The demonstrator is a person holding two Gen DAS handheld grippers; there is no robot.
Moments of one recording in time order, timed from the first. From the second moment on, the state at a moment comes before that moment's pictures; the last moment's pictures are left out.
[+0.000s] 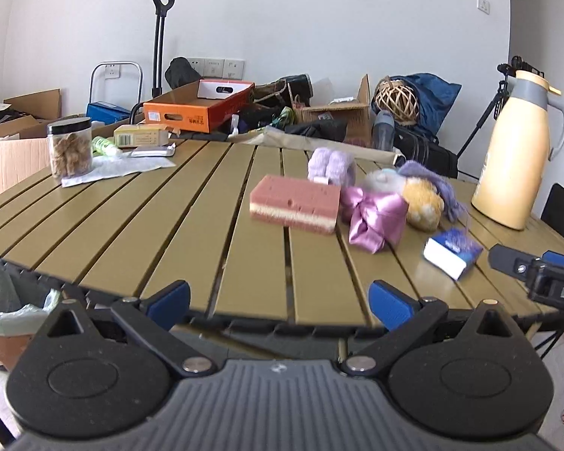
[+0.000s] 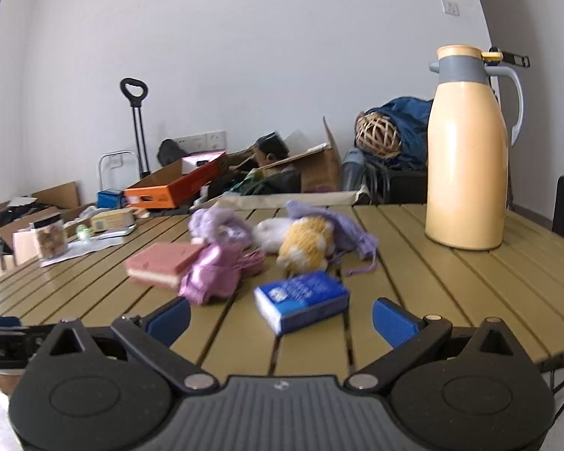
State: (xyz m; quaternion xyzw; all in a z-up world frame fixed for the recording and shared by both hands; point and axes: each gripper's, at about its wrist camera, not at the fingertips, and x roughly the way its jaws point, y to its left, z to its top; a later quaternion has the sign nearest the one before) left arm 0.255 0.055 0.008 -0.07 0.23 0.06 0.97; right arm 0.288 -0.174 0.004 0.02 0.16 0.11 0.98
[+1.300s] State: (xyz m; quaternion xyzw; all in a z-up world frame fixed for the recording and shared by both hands) left arm 0.356 0.043 0.009 -0.08 0.26 0.02 0.96; right arm 0.383 -0.125 -0.025 -0.01 0.23 0.10 0.97
